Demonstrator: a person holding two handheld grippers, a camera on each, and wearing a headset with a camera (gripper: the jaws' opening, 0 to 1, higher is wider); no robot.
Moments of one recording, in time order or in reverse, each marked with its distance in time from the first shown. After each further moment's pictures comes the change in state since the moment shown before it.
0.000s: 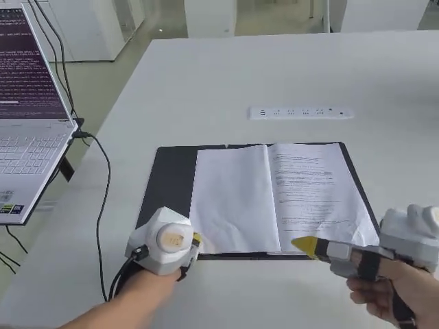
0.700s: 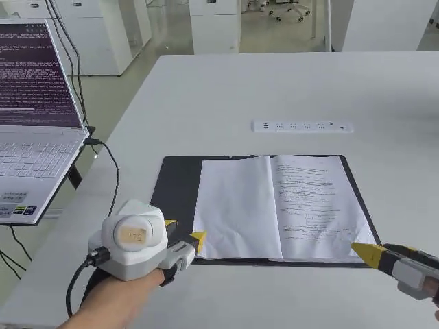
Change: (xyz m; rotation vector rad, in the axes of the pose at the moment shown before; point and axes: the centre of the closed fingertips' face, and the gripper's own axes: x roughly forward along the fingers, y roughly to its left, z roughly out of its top) left arm -0.083 -0.009 0.040 -0.127 -0.123 -0.021; right arm -0.092 -0.013 0.018 -0.430 -0.130 -0.371
